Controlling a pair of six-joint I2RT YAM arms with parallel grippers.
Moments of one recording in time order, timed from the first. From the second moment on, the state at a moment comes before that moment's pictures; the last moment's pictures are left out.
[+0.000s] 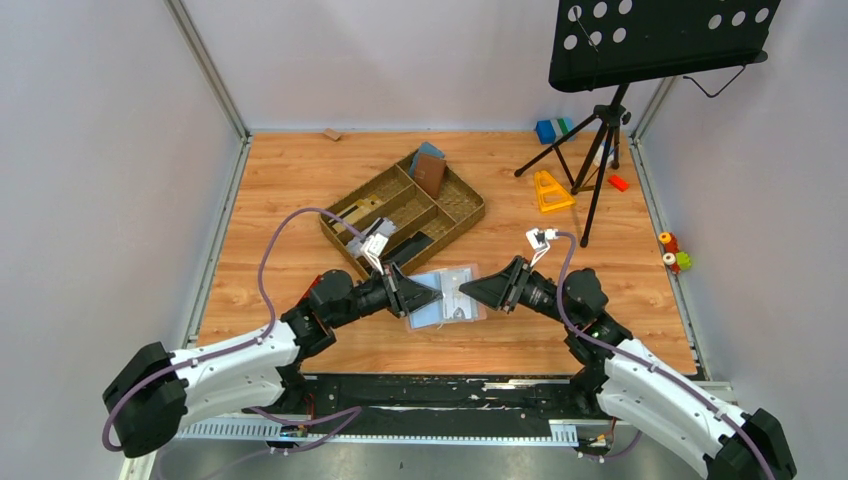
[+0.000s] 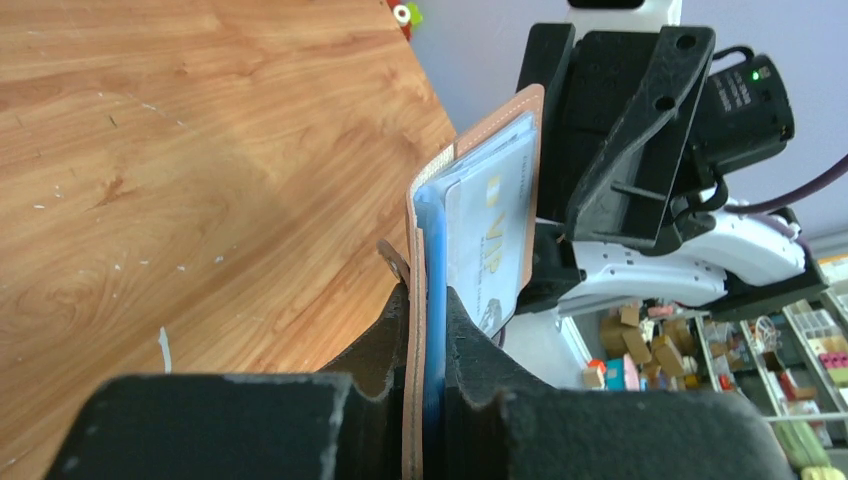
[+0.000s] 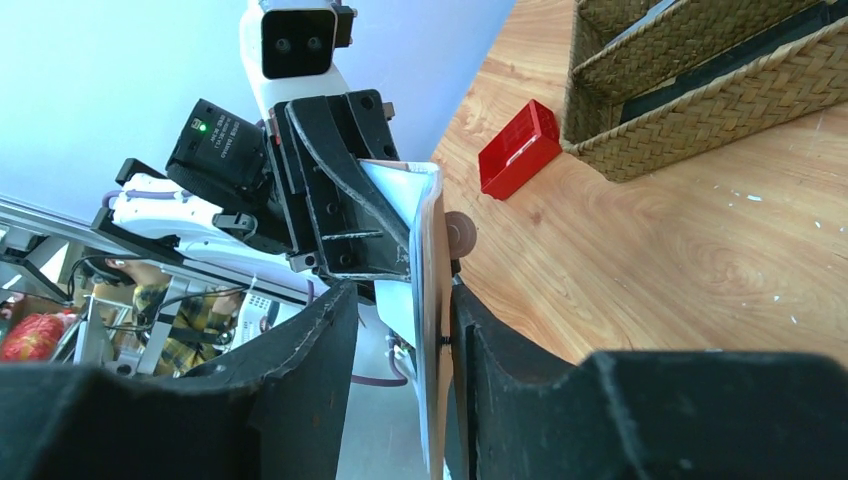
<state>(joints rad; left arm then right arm) -0.89 0.95 0.34 0.57 0.20 -0.93 0.66 0.69 0.29 0.43 -0.44 1.01</state>
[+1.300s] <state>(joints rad) -0.88 0.67 0.40 -0.02 -0.05 -0.82 0.66 0.61 0.30 0.18 -0.34 0.92</state>
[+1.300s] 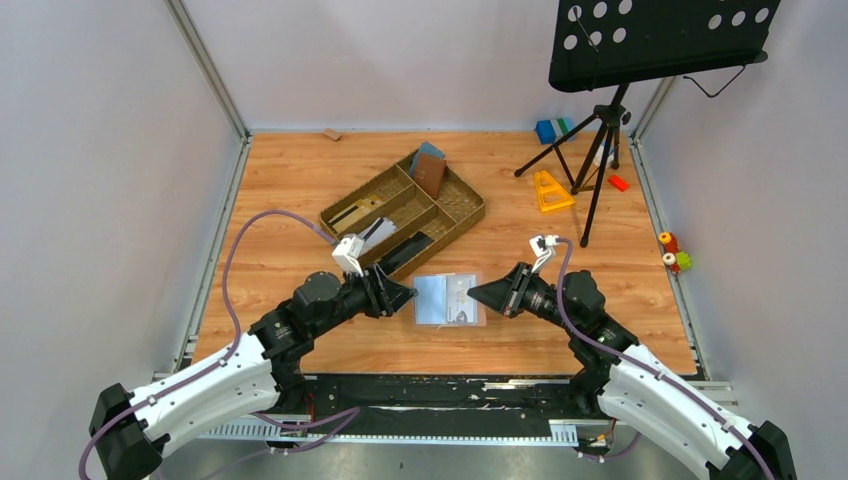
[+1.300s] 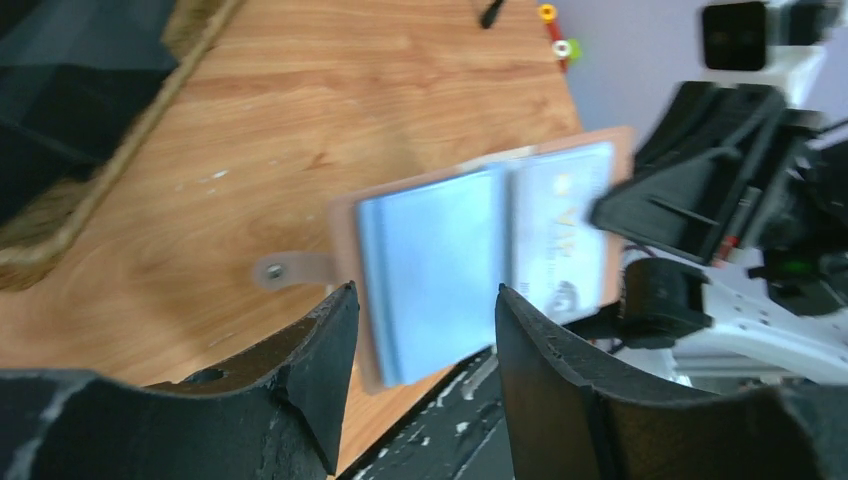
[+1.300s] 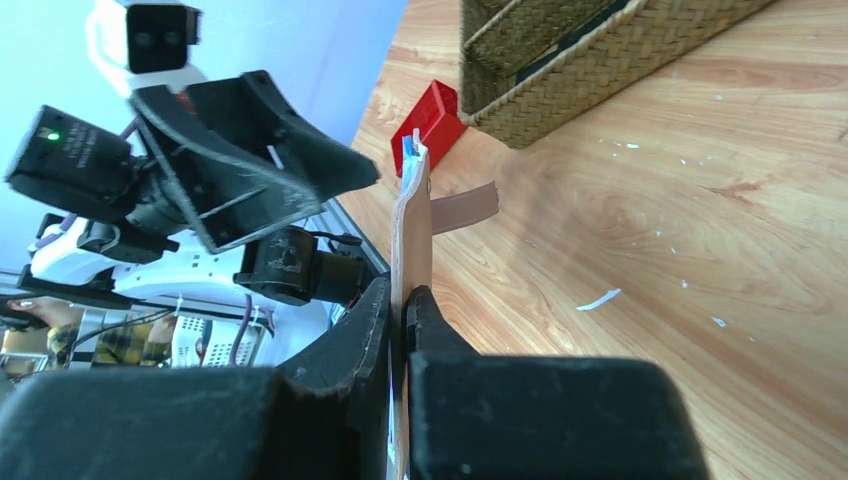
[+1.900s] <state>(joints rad) -0.88 0.91 0.40 0.36 0.30 -0.85 0.66 0.66 0.31 0.20 -0.35 0.95</state>
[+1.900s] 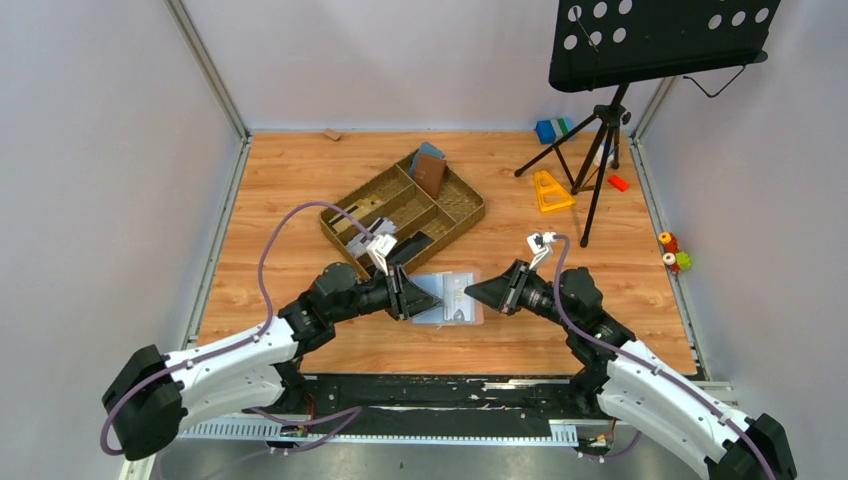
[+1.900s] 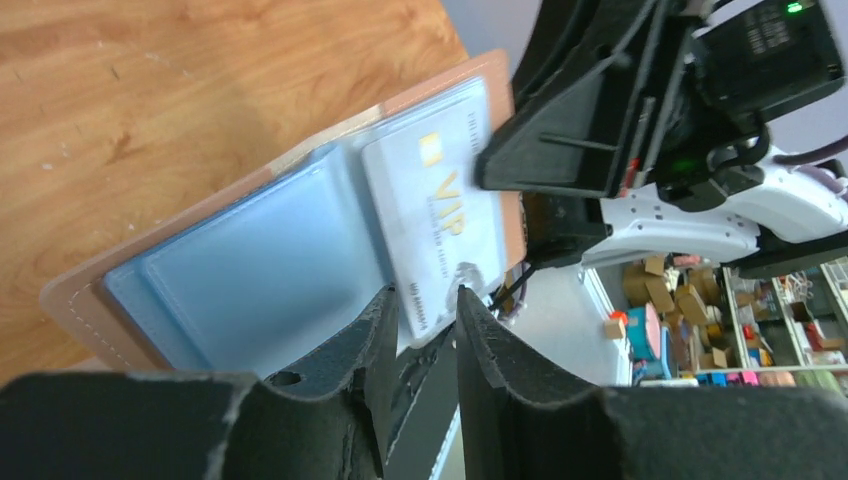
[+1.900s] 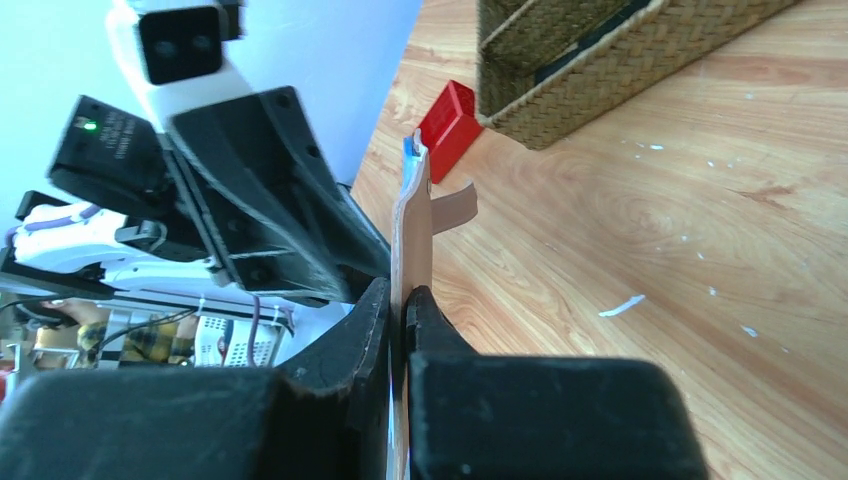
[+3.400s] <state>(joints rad) -0.82 1.26 0.30 0.90 0.55 -1.12 0.62 0.69 0.23 0.42 -0.43 1.11</state>
